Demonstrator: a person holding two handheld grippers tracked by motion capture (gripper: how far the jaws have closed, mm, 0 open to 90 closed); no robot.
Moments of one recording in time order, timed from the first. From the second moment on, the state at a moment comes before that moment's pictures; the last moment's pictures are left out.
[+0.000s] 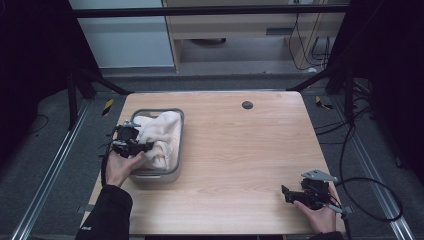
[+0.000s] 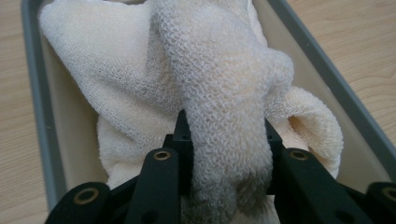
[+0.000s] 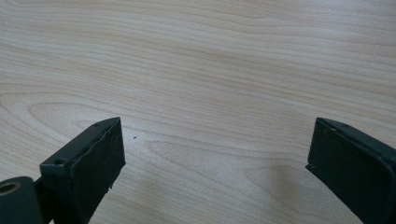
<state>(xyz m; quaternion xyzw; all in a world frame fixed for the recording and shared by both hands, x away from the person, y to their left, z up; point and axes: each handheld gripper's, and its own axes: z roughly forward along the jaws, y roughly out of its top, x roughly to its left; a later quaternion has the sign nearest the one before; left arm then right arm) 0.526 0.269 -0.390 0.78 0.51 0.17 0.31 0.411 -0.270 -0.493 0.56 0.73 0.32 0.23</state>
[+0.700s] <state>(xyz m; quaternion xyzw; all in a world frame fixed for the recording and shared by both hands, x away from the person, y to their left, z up) 0.507 0.271 -0.346 0.77 0.49 0.20 0.37 0.411 -0.270 -0.493 0.56 0.73 0.32 0.23</state>
